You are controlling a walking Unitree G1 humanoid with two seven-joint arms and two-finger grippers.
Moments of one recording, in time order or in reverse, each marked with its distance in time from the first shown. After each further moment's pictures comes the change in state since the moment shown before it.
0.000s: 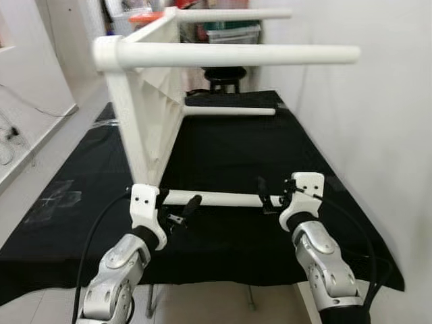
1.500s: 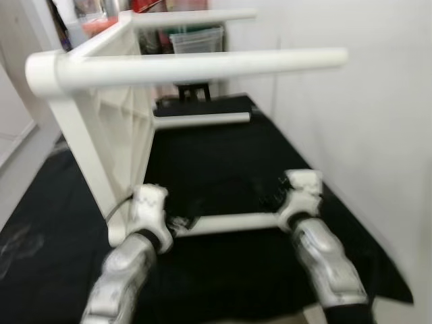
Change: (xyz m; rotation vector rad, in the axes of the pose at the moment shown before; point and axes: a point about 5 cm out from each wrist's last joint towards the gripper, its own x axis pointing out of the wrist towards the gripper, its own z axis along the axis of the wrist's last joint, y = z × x) left arm 0.003 -0.004 0.000 0.048 0.008 -0.018; right arm 0.003 -0.003 -0.001 0.011 0.019 0.036
